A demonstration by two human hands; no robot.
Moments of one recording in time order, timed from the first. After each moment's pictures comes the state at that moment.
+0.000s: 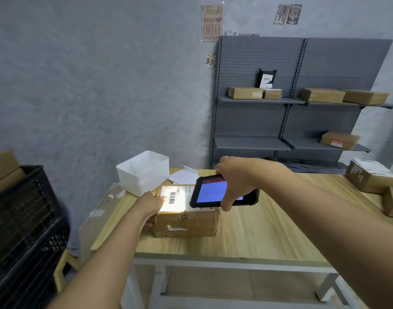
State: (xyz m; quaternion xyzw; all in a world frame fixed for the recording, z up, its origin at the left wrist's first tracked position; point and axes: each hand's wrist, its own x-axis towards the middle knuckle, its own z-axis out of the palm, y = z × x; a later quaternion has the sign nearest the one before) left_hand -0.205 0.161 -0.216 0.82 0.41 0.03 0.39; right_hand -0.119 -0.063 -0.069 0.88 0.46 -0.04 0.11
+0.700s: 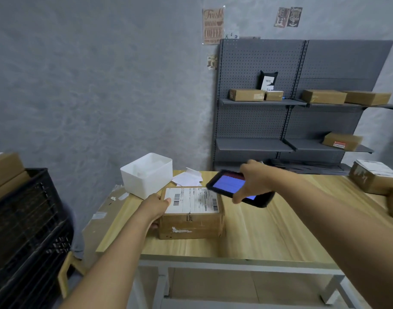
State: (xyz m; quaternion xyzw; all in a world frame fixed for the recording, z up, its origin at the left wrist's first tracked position) left_hand -0.208 0.160 -0.218 0.81 0.40 0.04 0.42; right_hand -0.074 -0.076 -0.103 0.93 0.36 -0.06 0.01
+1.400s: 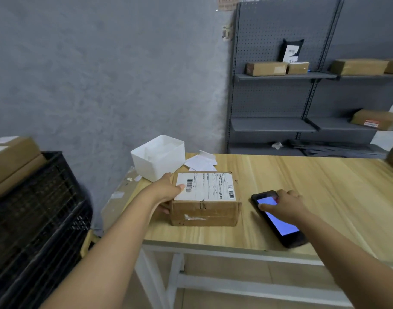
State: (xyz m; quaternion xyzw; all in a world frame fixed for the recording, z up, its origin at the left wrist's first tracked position) left_hand -0.201 0.173 -0.209 0.83 0.39 -0.02 0.41; right_hand -0.033 -0.105 -0.255 0.97 0.17 -0.12 -0.14
